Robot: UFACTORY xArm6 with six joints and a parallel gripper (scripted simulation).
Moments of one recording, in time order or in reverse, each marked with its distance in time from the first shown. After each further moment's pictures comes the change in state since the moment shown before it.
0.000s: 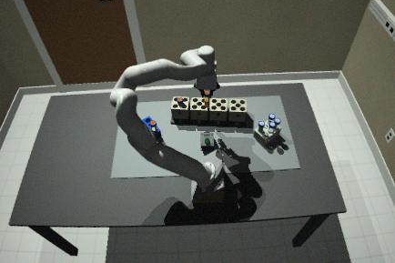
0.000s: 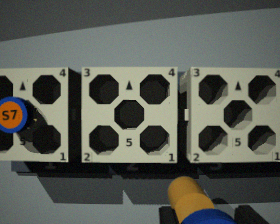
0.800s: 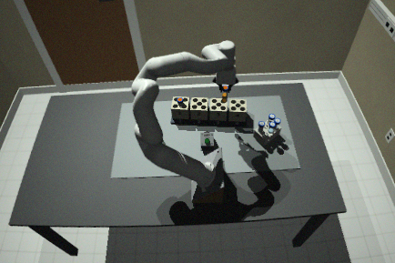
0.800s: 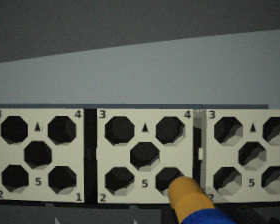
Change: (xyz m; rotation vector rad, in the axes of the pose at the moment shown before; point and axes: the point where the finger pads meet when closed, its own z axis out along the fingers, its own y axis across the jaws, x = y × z) arm 0.042 0.094 0.000 -0.001 0.001 -0.002
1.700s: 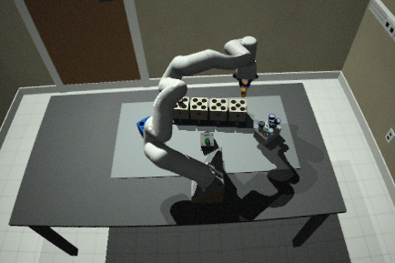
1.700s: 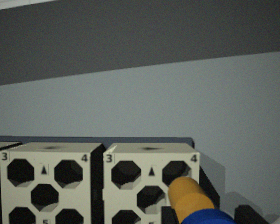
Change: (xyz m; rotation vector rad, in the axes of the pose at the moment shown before) arm 0.044 0.103 0.001 0.000 0.000 0.002
